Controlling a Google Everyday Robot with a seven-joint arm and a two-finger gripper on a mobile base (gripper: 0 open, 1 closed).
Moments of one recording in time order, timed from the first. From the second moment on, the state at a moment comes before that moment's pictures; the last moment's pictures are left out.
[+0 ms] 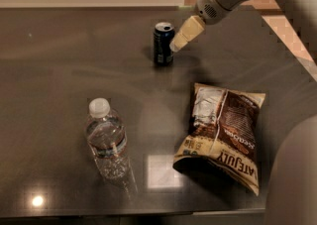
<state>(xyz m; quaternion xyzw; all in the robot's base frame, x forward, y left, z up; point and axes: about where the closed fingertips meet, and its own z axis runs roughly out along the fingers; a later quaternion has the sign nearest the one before) 0.710 -0.089 0.922 -0.50 0.80 0.11 0.32</state>
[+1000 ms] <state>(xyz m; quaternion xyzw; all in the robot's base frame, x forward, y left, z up) 0.732 -0.043 0.900 -0.49 0.80 0.14 0.31</state>
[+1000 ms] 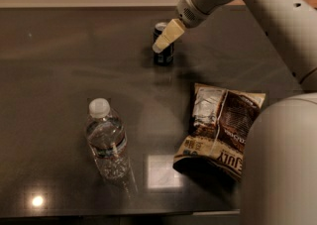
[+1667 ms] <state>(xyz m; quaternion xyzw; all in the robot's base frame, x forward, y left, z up) 0.728 -0.035 0.896 -0.51 0.80 0.14 0.29</state>
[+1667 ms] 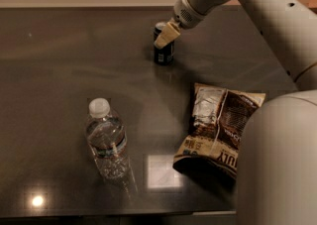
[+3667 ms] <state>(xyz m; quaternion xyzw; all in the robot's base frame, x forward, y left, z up) 0.560 -0.023 0.944 -0.69 0.62 0.21 0.31</state>
